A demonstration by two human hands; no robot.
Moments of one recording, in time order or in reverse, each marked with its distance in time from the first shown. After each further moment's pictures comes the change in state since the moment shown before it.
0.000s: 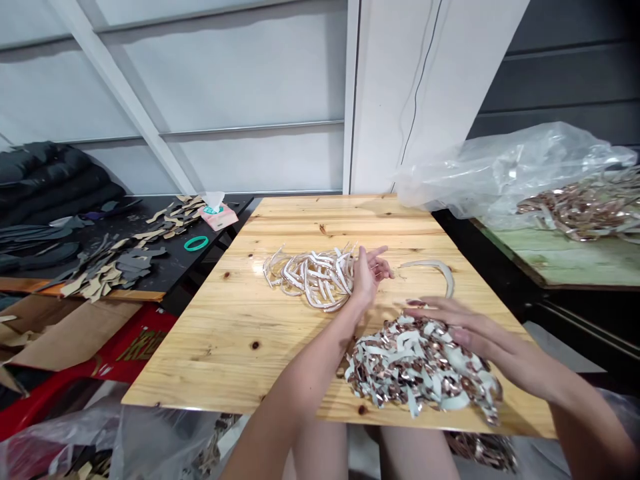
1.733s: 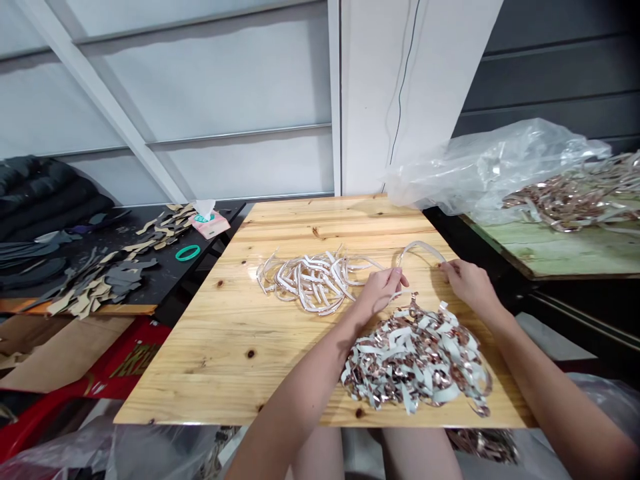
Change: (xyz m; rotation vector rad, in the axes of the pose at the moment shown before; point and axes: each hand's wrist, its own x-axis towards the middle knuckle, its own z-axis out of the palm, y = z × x) left_hand -0.015 -0.009 0.004 0.886 -0.397 0.028; right_hand 0.096 0.132 -0.050 -0.575 0.640 0.263
